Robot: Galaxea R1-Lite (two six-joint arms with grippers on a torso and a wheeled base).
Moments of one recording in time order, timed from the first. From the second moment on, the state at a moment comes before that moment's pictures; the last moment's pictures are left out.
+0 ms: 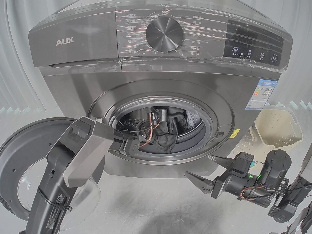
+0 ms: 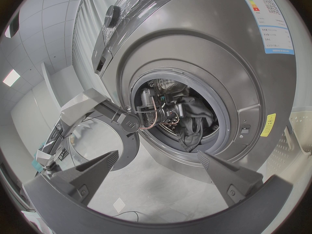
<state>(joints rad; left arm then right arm) -0.52 2.61 -1.84 -0.77 0.17 -0.05 0.73 1.85 -0.19 -1.54 0.02 0.19</state>
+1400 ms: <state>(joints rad) -0.56 2.42 -1.37 -0.54 0.20 0.07 0.73 1.85 -0.20 -1.54 0.02 0.19</state>
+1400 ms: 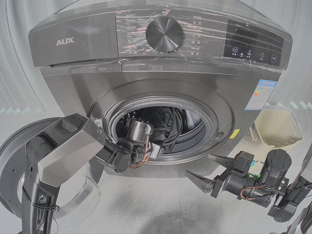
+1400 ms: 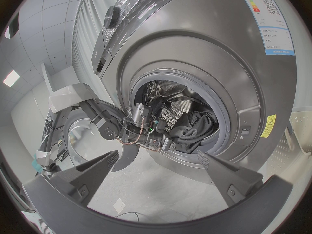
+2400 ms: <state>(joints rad) -0.58 2.32 -1.30 -0.64 -0.04 0.05 0.73 1.85 -0.20 -1.54 0.02 0.19</state>
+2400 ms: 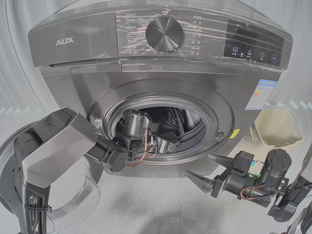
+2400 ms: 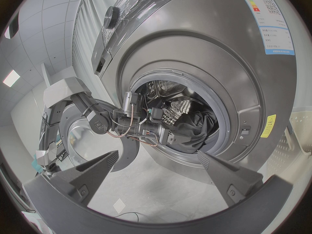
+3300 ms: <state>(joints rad) -0.58 2.52 -1.48 -0.68 0.00 0.06 0.73 1.86 -0.20 -1.54 0.02 0.20</state>
